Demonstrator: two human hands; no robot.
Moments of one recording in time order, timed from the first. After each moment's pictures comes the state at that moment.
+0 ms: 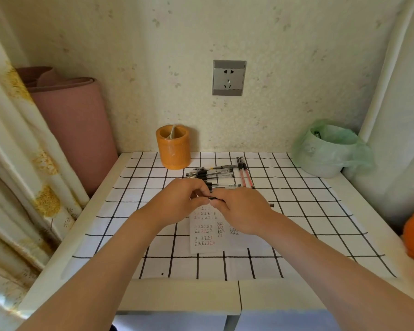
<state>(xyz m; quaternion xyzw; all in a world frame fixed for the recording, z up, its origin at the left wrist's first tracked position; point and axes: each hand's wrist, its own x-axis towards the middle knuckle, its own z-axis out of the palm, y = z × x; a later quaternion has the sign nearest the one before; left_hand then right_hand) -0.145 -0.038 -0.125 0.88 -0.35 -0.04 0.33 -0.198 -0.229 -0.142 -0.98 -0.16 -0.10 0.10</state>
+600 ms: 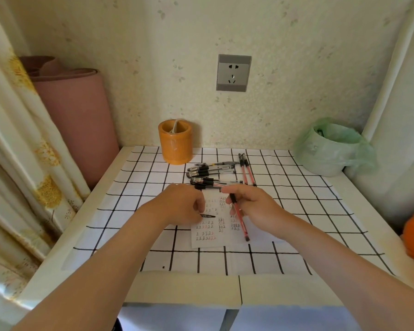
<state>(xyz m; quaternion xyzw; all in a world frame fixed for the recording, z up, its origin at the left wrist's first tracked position) -0.148 -0.038 -0.132 0.94 -0.31 -0.11 0.10 -0.214 -0.246 -0.144 -0.81 0.00 0.06 0.58</state>
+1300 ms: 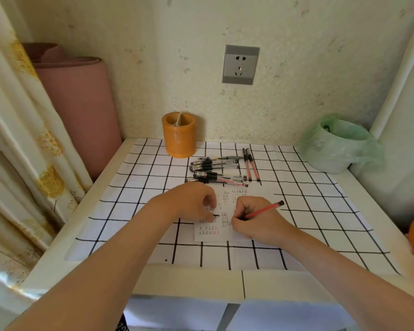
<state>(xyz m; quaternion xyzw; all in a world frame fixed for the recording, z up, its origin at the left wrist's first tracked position) -0.146 -0.049 -0.142 0.92 -0.32 -0.17 0.17 -0.236 -0.239 -0.163 -0.85 -0.02 0.04 0.52</state>
